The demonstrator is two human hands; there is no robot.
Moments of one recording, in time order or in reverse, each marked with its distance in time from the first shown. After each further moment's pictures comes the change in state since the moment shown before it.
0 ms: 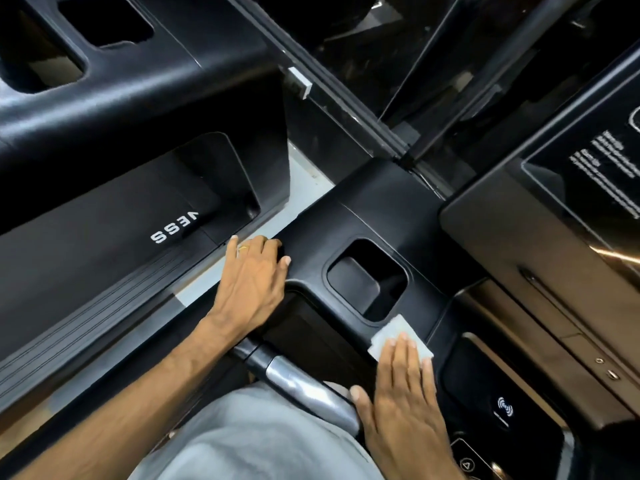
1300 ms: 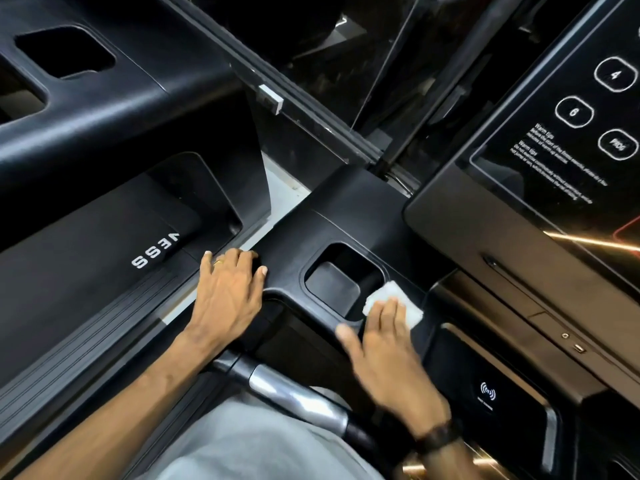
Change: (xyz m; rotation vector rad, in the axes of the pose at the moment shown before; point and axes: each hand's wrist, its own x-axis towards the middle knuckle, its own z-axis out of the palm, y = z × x) left_hand -0.002 -0.007 0.006 0.002 0.032 0.006; right_hand 0.053 0.003 -0.057 0.284 -0.241 0.112
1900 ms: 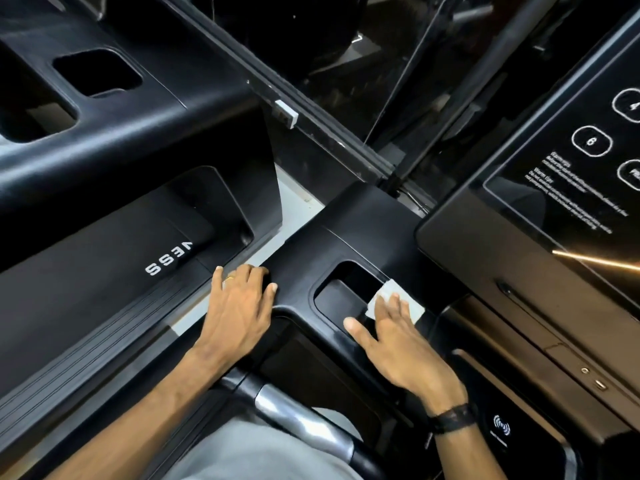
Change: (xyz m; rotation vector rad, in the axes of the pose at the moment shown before) left_hand 0.000 0.000 0.000 0.011 0.020 -0.012; right_hand 0.035 0.005 -0.036 0.181 -0.042 -0.085
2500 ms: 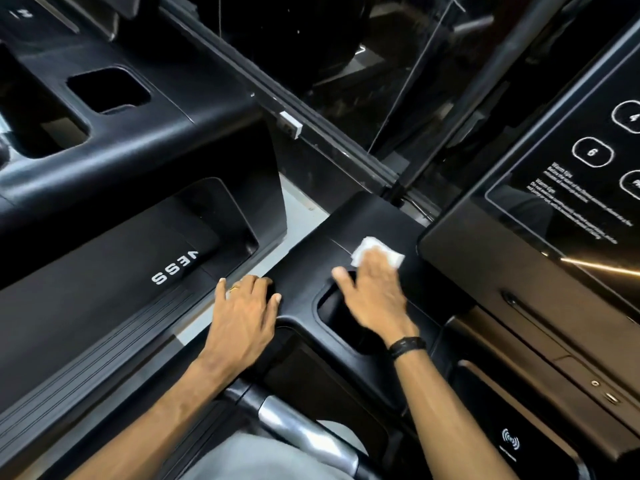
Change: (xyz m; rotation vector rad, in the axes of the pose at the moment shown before) left_hand -0.002 0.004 0.000 0.041 0.019 0.010; right_hand 0.095 -0.024 -0.004 -0.148 0.304 -0.086
